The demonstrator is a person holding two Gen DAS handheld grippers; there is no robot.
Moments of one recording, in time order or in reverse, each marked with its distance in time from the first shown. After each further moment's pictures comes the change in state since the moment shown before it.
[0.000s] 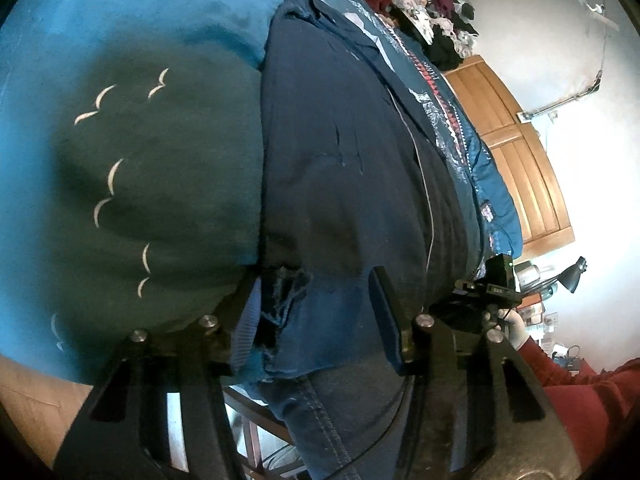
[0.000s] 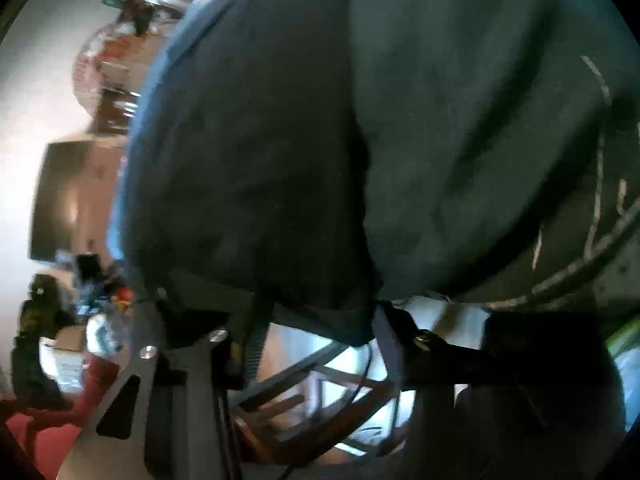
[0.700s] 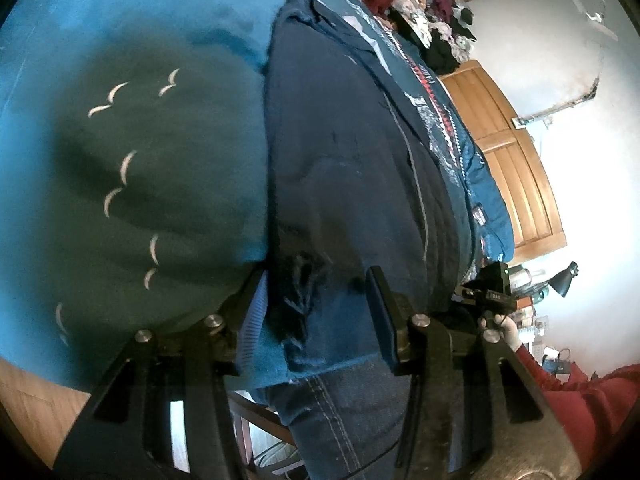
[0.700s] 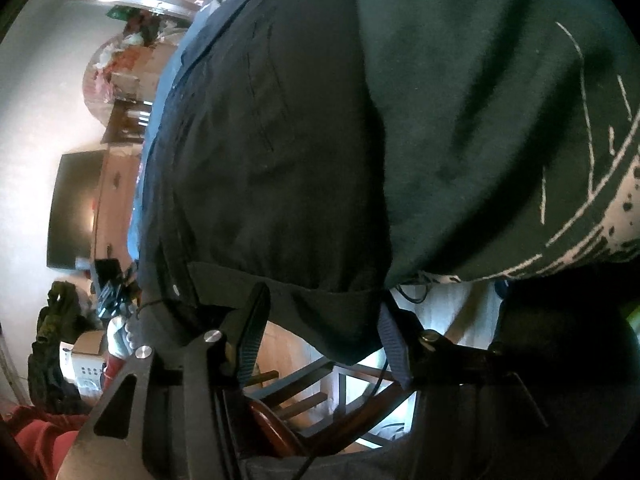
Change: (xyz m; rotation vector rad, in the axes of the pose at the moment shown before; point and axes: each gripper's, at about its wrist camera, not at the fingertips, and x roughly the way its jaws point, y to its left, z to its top) left arm -0.008 -0.007 -0.006 -0.016 0.008 -0.035; right arm -0.005 -0.008 -0.011 0.025 -0.006 0.036
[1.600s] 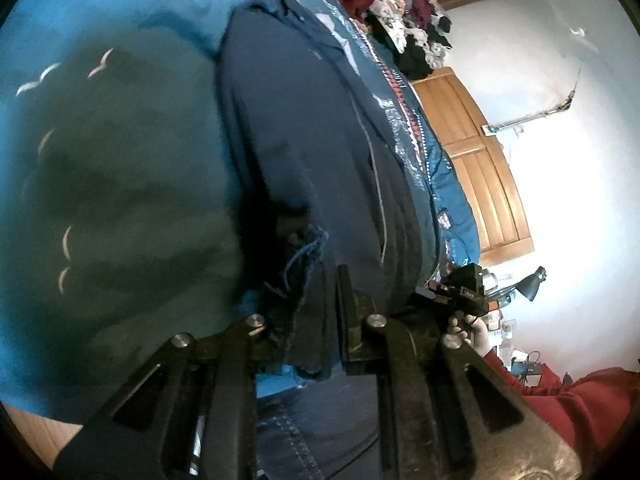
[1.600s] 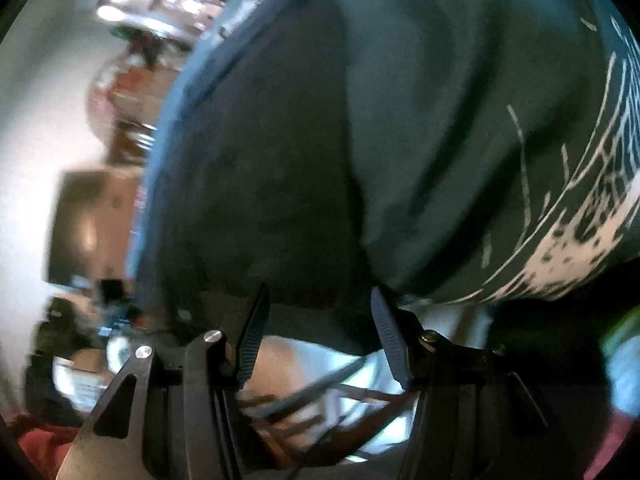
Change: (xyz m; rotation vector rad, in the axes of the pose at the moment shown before) left arm 0.013 -0.003 -0.002 -0.042 -0.012 -0.129; right arm -0.027 0.005 0.007 -0.009 -0.094 -0.056
